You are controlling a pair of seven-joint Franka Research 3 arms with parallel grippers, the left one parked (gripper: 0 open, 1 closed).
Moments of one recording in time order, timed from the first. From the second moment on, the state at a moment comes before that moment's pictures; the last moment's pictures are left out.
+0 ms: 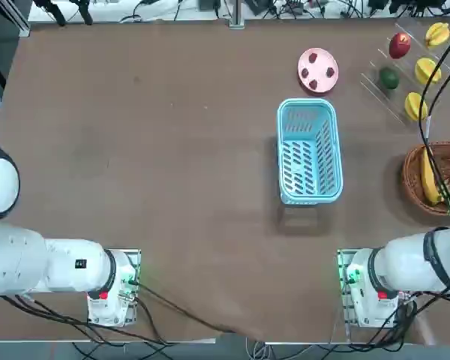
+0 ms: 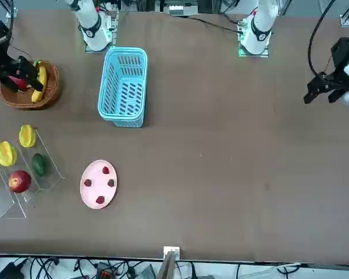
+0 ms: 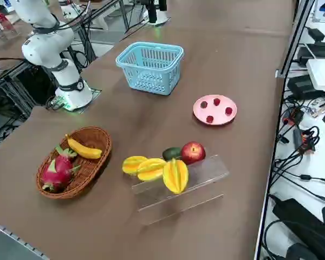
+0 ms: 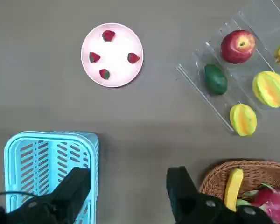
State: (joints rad) arm 0.00 -0.02 0.04 -1.55 0.00 1.54 0.02
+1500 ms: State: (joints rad) arm -0.01 0.00 0.03 -1.52 0.01 1.52 -0.14
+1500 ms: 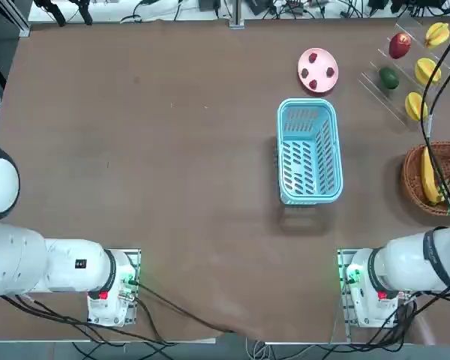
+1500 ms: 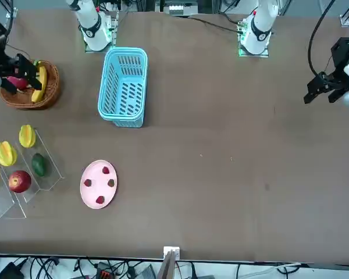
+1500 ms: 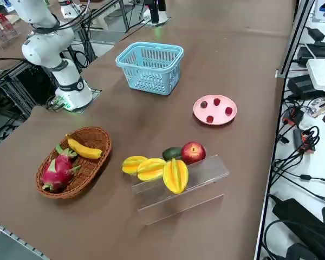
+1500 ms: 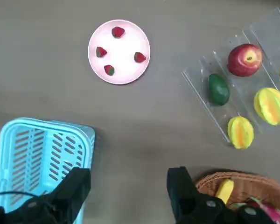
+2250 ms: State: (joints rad) arm -0.07 0.04 0.02 -1.52 0.01 1.57 -0.18
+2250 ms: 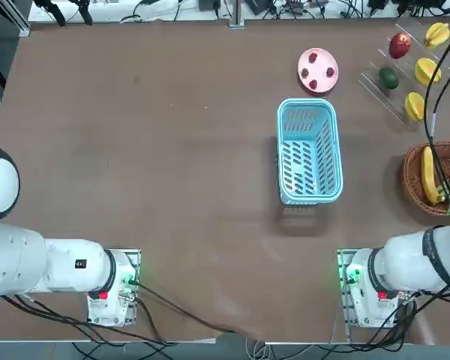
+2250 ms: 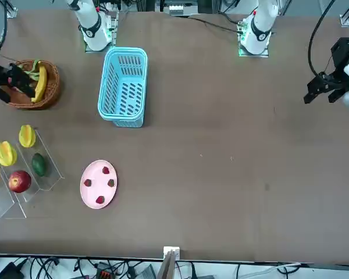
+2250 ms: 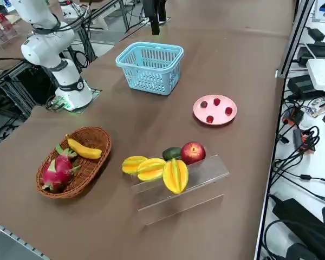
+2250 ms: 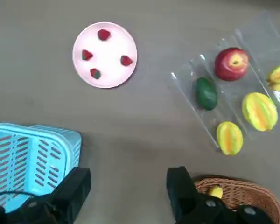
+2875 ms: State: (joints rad) arm -0.16 0.09 0.02 -1.52 0.01 1.67 -0.13
